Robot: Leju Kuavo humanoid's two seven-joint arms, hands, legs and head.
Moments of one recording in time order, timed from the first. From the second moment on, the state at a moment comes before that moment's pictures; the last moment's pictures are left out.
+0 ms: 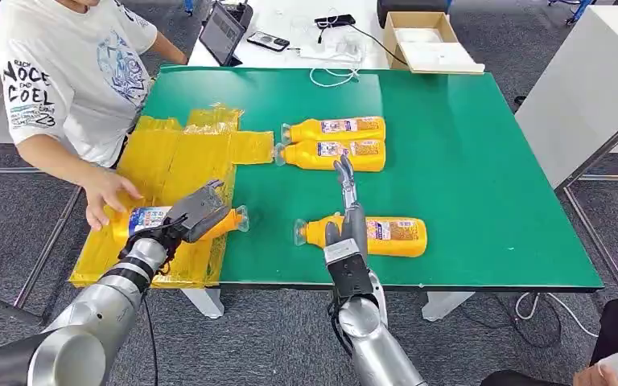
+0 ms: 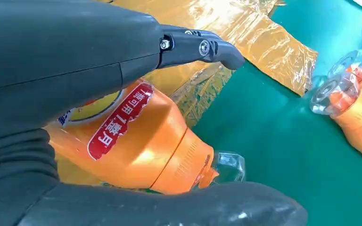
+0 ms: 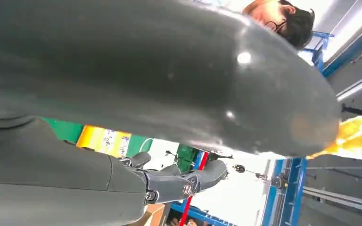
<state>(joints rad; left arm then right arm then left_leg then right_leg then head) -0.77 -0.09 0.28 -0.34 -1.10 -0.07 -0.46 -0.24 0.26 0.37 -1.21 0.12 -0.38 -0.70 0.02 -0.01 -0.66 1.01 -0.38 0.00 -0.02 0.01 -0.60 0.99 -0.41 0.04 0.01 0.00</state>
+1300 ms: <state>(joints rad) -0.35 -0.18 0.00 -1.11 -0.43 0.70 -0.70 -0.51 -0.02 0.42 -0.75 0.58 -0.10 -0.24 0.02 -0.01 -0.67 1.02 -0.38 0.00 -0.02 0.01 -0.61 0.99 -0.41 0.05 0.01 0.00</state>
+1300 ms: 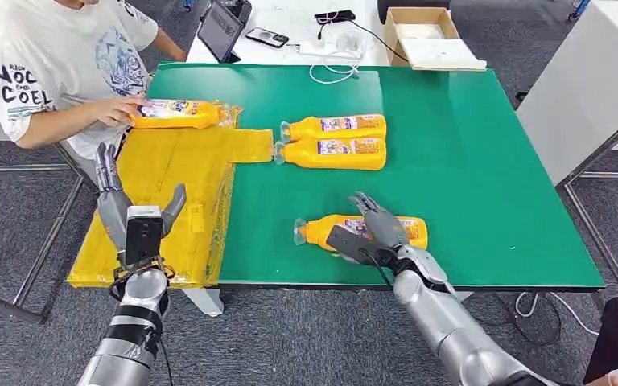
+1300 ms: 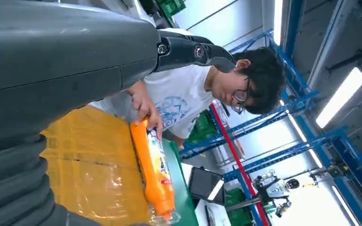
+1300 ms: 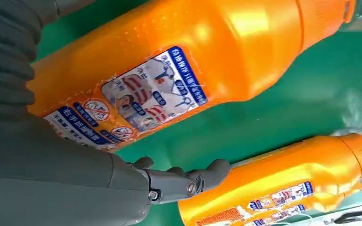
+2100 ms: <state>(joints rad) -0.35 -0.18 -0.04 -1.10 -0.40 0.70 -0.70 -0.53 -0.09 0.43 -0.75 0.58 0.01 -0.19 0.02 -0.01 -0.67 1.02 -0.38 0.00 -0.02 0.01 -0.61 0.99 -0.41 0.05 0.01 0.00</state>
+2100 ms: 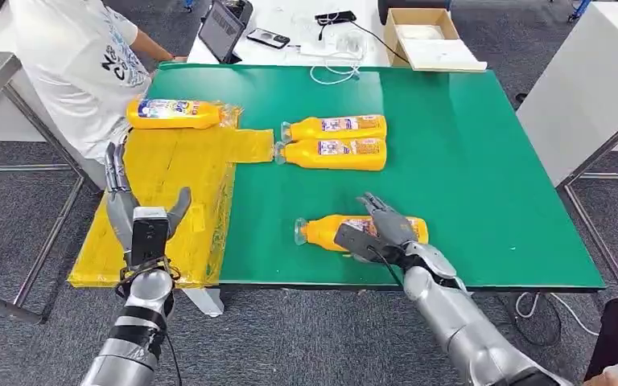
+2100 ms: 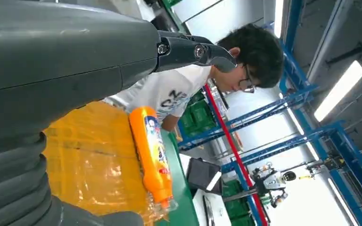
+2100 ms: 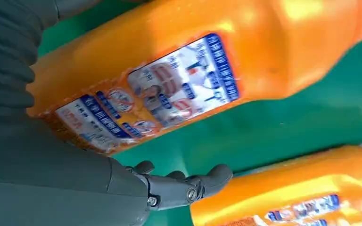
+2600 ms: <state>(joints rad) -0.35 -0.18 -0.09 -1.05 -0.36 0.70 -0.70 -0.56 -0.22 0.44 -0.76 0.57 0.15 -0.12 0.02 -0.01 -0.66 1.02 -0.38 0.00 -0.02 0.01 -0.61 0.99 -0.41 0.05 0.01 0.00</state>
